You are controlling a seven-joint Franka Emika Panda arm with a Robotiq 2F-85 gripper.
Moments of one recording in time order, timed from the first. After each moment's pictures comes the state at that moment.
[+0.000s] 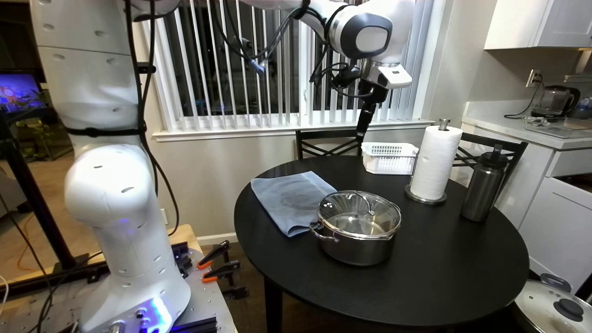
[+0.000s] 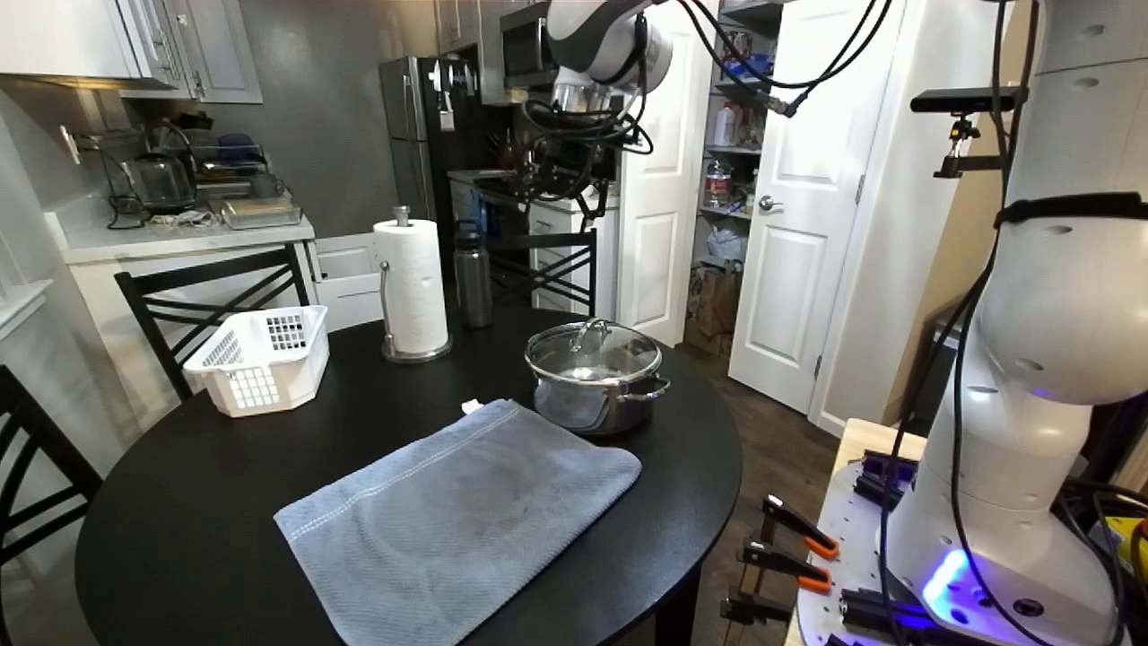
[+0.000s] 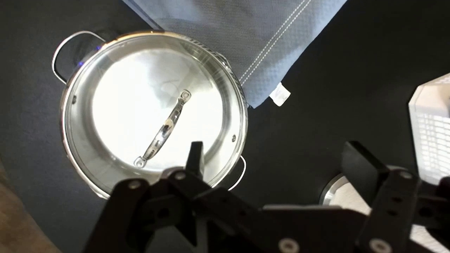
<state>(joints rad) -0.04 0.10 -0.11 -1.86 0.30 2.00 0.73</state>
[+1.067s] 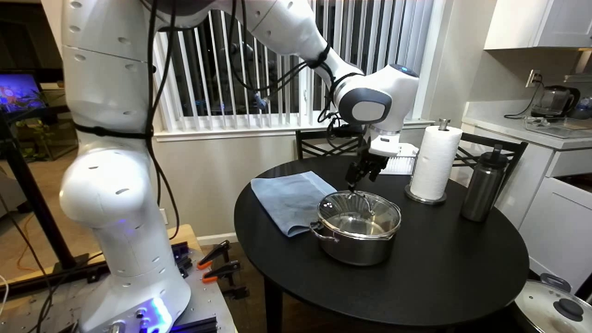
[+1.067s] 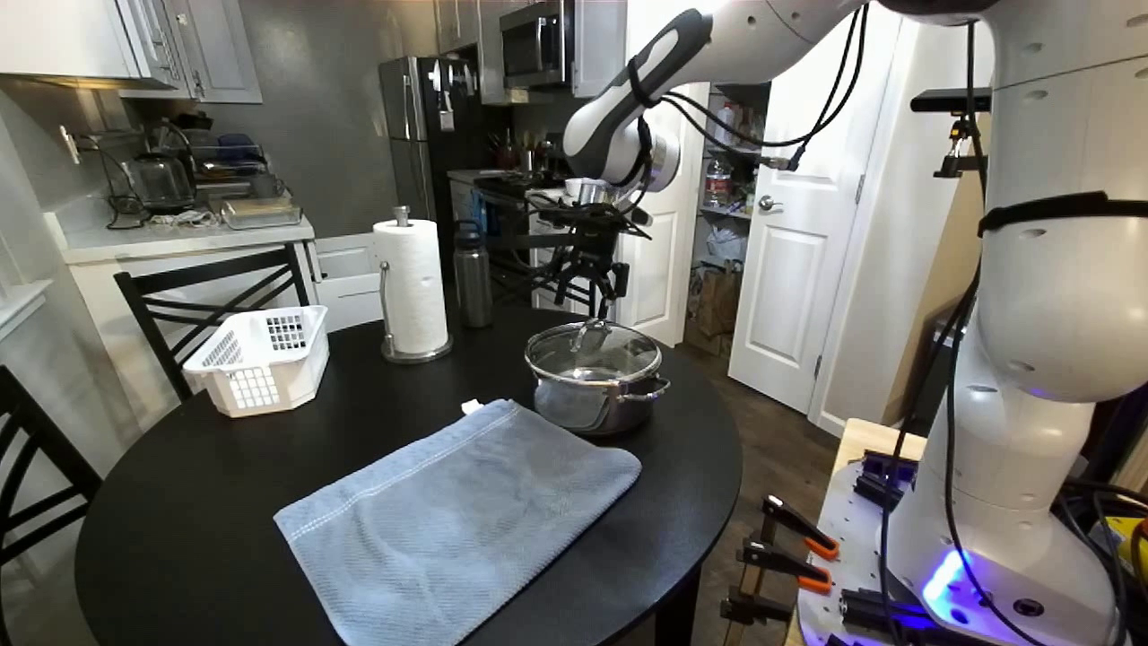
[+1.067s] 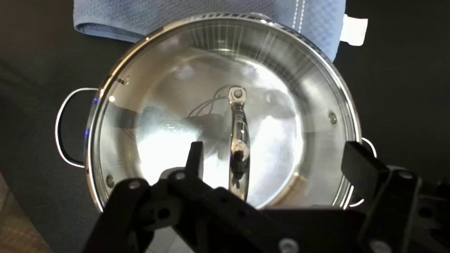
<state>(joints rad) -0.09 0.23 -0.13 -2.06 0.41 2.24 1.06</state>
